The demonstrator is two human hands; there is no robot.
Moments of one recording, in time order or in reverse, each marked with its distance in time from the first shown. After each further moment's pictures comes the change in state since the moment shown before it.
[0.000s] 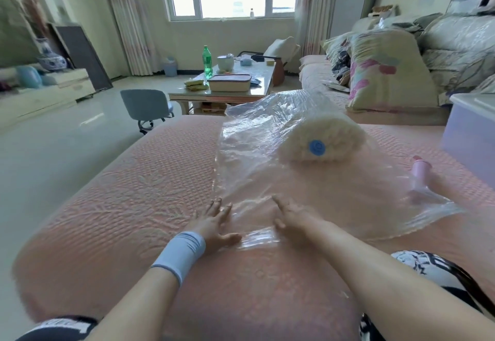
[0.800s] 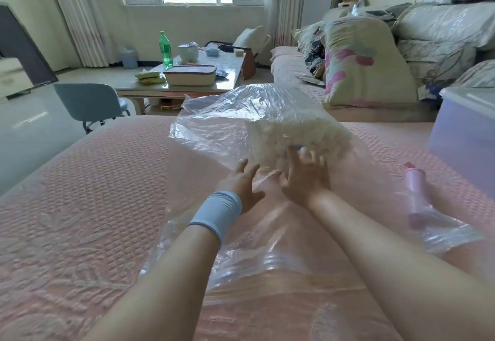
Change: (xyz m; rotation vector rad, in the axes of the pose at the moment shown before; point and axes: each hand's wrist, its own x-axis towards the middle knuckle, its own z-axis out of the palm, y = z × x) left_hand 0.196 0.138 -0.073 -0.171 0.222 0.170; right_hand 0.133 0.110 -0.076 -0.122 0.720 0.156
